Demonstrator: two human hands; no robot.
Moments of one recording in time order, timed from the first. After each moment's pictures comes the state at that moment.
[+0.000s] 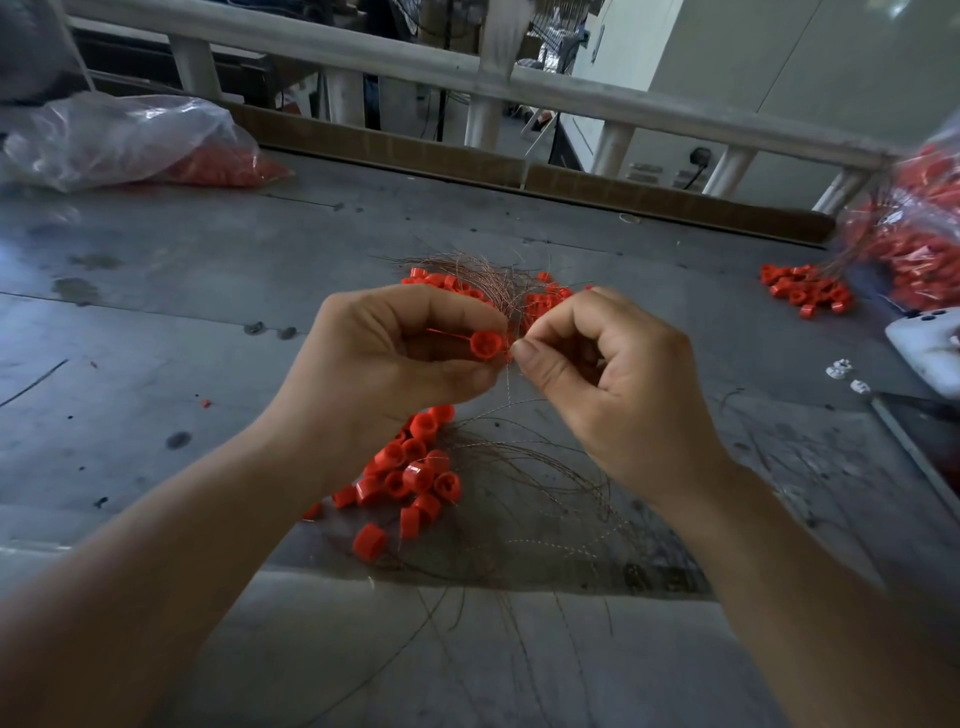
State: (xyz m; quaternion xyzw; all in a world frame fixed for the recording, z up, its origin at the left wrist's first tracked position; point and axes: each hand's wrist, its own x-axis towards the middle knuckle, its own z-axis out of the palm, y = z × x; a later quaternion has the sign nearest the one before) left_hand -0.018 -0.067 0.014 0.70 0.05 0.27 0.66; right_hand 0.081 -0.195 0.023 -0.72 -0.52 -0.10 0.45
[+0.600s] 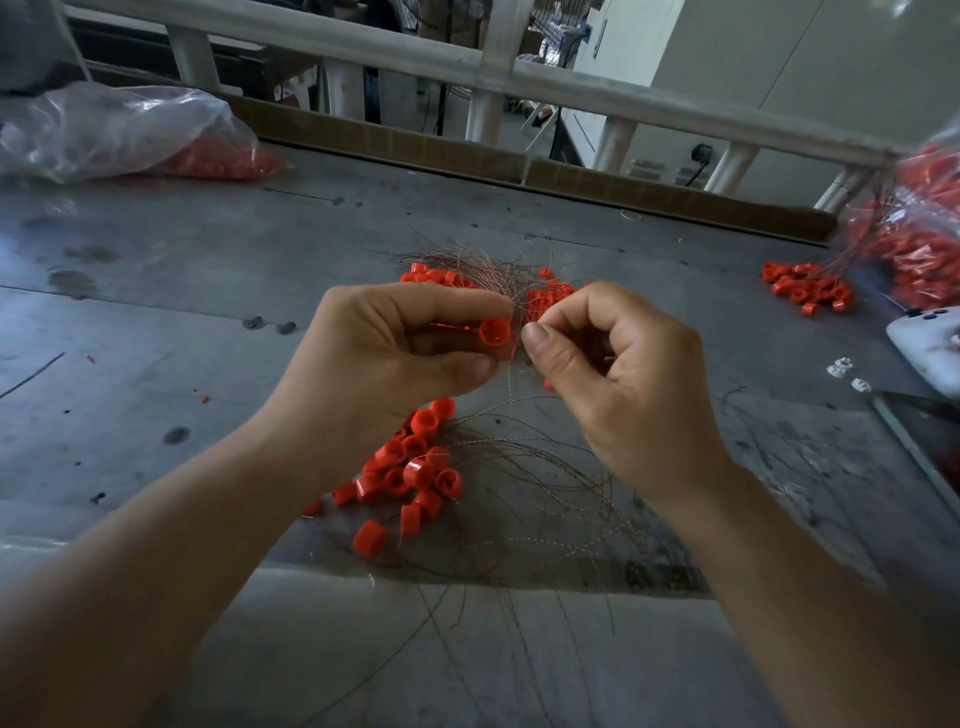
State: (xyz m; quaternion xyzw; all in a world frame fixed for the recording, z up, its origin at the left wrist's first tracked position) left_hand -0.018 -0.063 0.011 0.71 0.03 0.27 0.65; right_hand 0.080 -0.194 0.021 -0.72 -0.49 -0.08 0.48
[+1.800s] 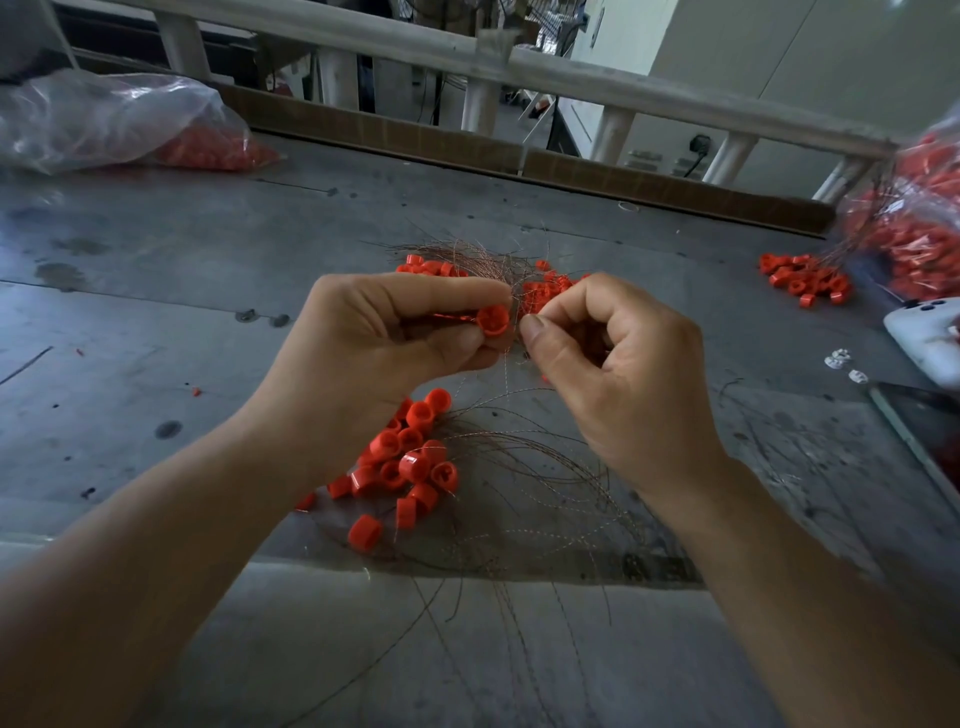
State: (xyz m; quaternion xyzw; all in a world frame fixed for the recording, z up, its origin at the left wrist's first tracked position) left_hand -0.017 -0.066 0.012 0.70 0.02 0.27 0.66; right_hand 0.083 -0.195 0.019 -0.73 -0.48 -0.11 0.48
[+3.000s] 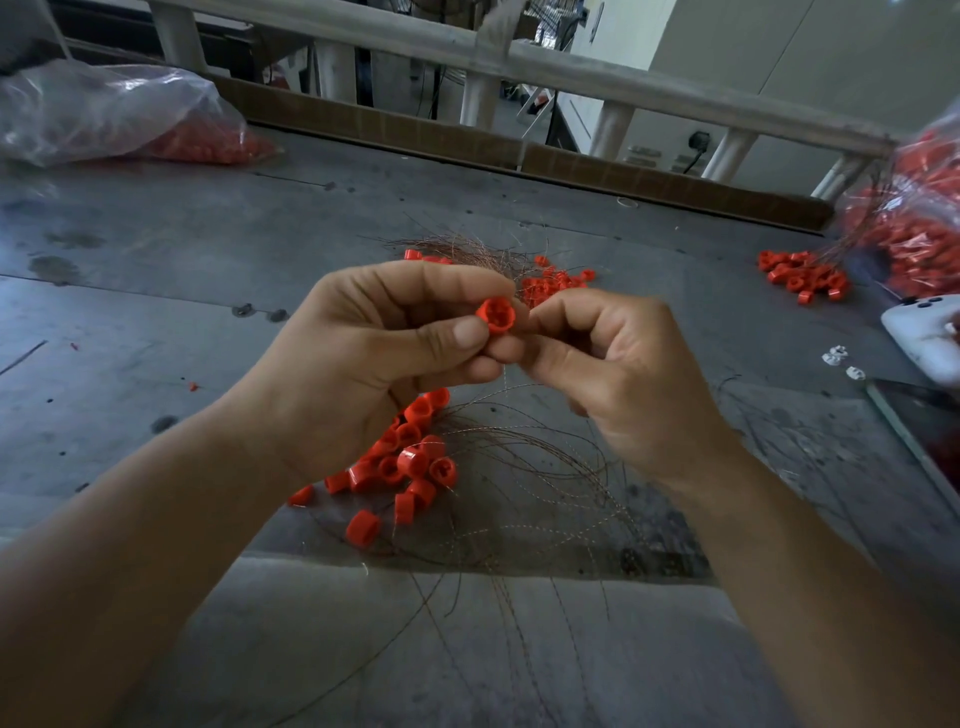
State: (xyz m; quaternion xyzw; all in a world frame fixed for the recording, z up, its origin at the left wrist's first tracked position) left_hand -0.020 -0.065 0.016 0.56 -0.02 0.18 0.81; right_hand 0.083 -0.200 0.027 -0.68 -0.48 0.14 0.54
